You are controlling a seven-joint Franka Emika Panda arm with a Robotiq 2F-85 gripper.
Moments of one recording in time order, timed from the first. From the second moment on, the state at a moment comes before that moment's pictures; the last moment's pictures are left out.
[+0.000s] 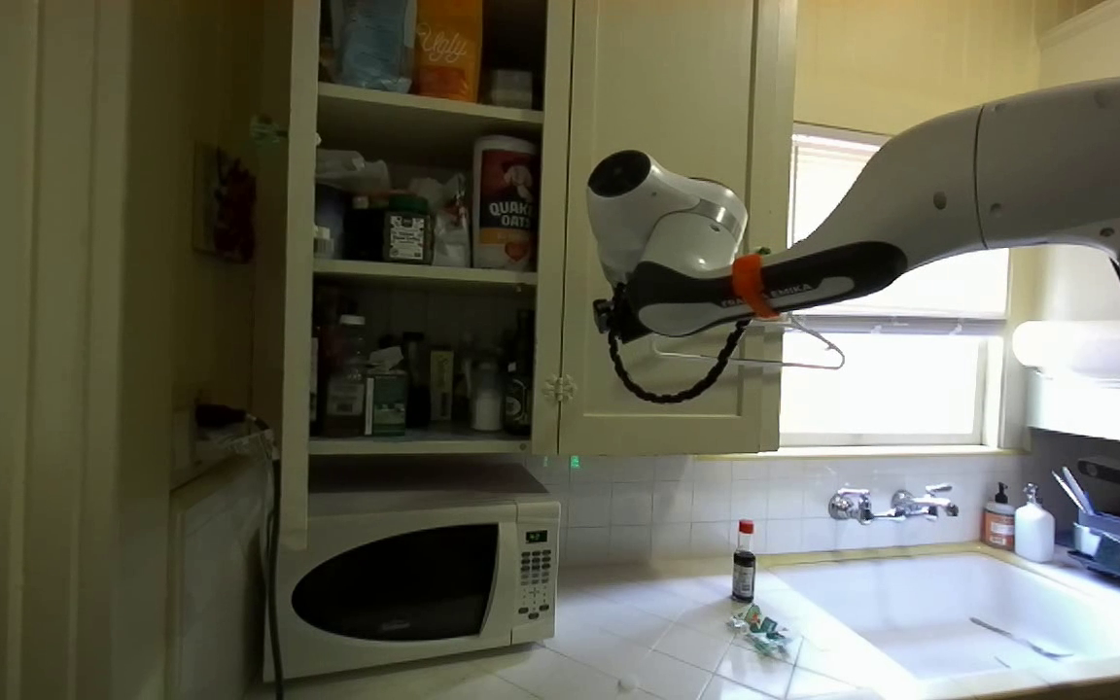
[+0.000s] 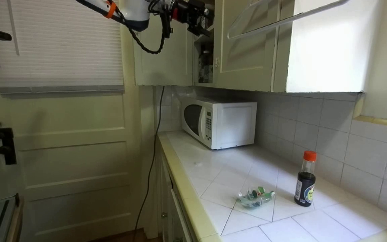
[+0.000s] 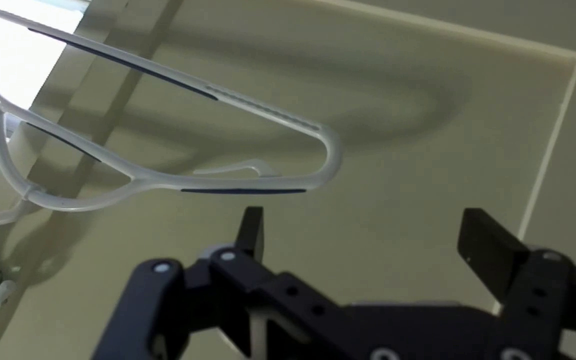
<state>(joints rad) -0.02 0.10 0.18 -1.47 -1.10 2.09 0.85</state>
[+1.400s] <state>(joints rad) 0.07 0.25 0.04 -1.34 -1.25 1.91 1.31</state>
